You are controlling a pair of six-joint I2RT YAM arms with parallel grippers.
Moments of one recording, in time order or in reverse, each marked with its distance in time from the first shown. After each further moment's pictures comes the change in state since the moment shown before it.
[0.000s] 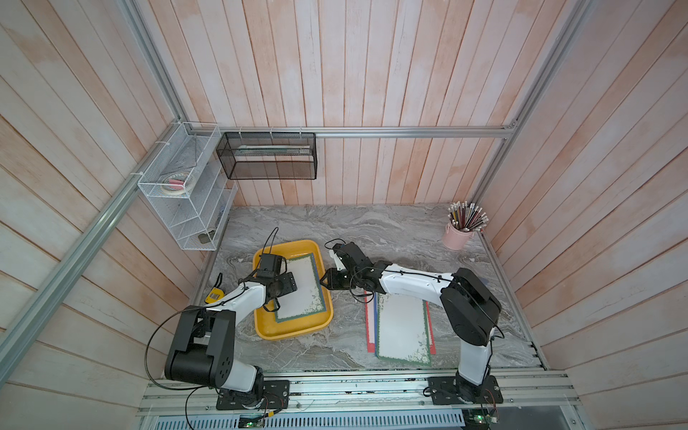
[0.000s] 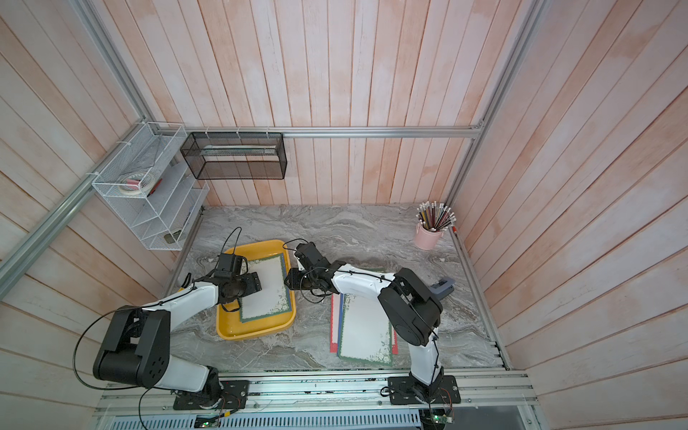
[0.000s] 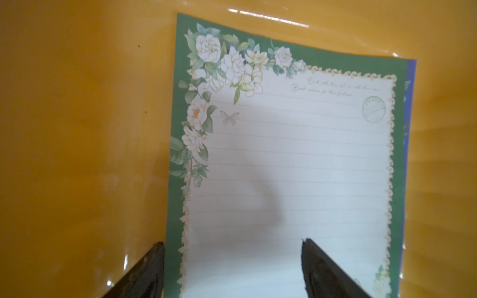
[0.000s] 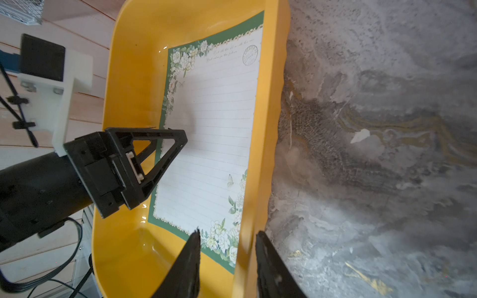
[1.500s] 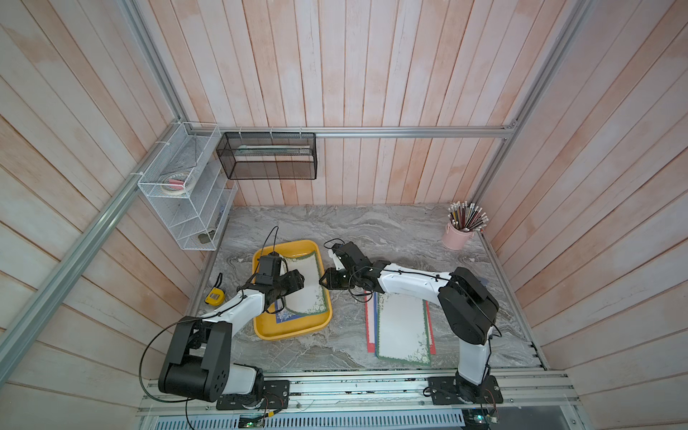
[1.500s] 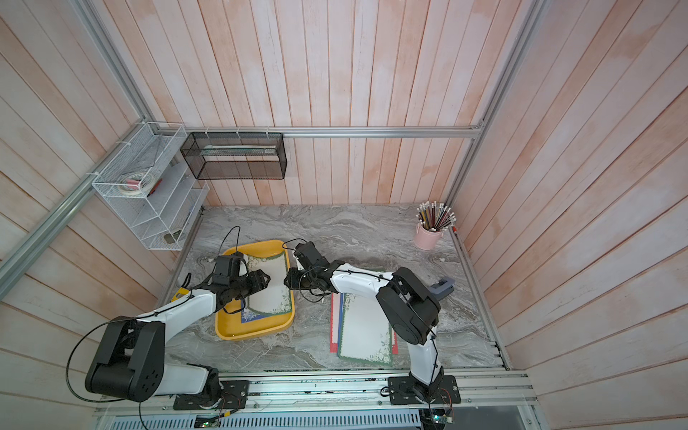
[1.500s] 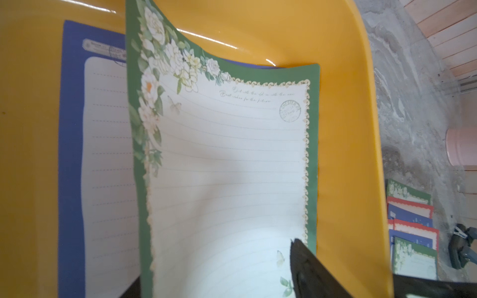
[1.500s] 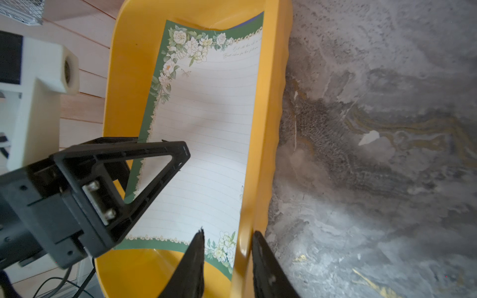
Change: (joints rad) left arm -0.017 -0.076 -0.074 0.172 0.241 -0.063; right arm 0.000 0.017 0.014 0.003 -0.014 0.011
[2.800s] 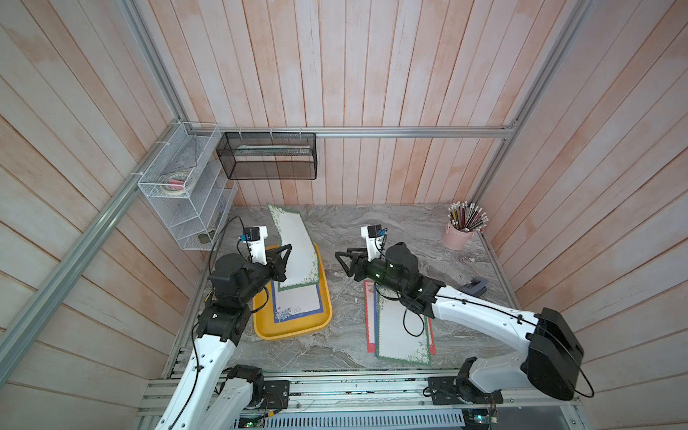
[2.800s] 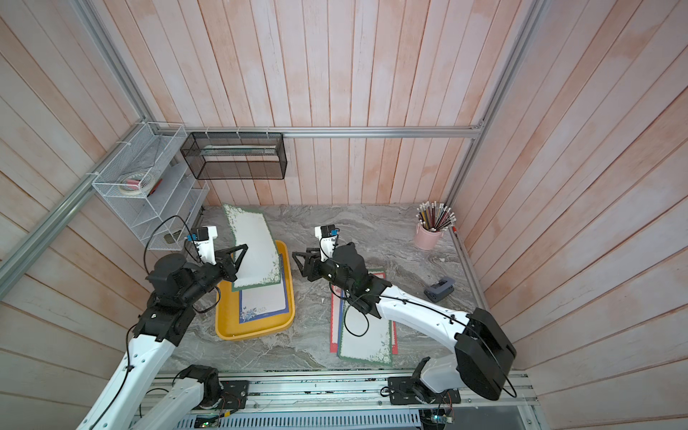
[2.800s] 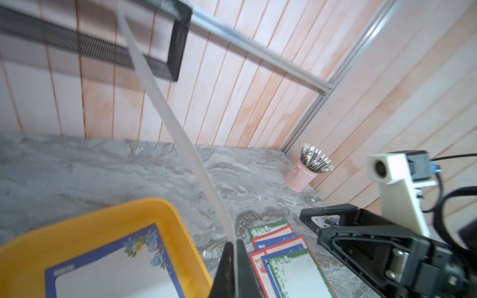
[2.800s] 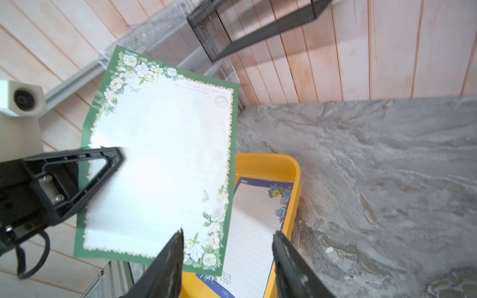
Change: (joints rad) left arm 0.016 -0.654 0.127 -0.008 0.215 0.198; right arm 0.000 -0.583 -0.422 0.497 0.207 -0.222
